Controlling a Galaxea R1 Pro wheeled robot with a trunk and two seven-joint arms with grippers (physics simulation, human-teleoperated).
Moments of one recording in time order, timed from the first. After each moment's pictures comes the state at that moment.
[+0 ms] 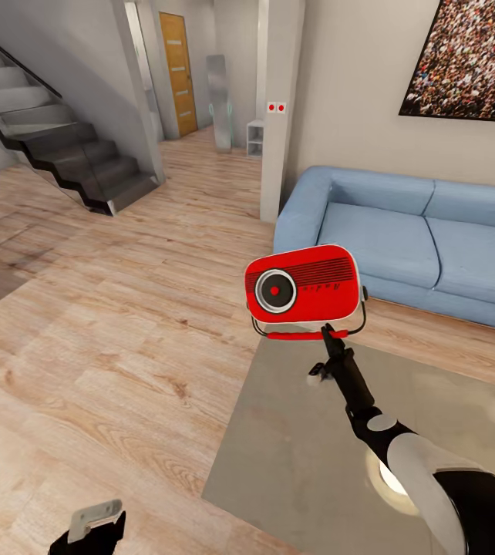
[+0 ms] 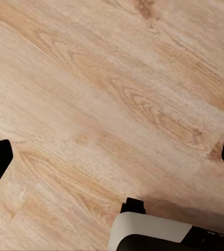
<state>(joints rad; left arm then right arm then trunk) 0.06 0.00 0.20 -1.22 0.05 0.24 0.05 -0.91 -0.06 0.03 -0.11 1.95 0.56 -1.57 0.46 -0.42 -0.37</state>
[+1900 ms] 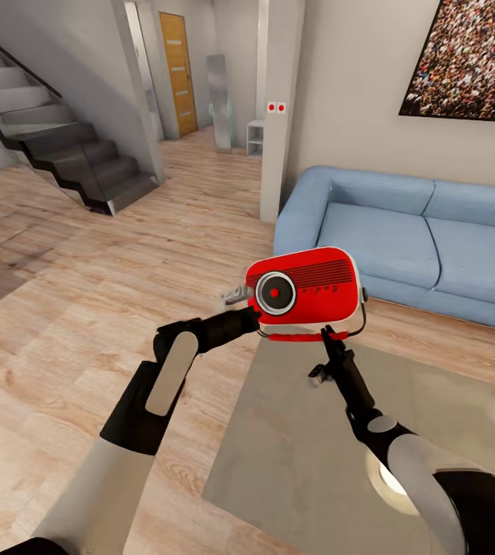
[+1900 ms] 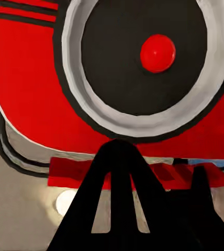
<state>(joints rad) -0.77 -0.17 -0.27 -1.36 0.75 0.78 0.11 -0.91 -0.05 0.03 -0.09 1.95 0.59 -1.57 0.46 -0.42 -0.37</state>
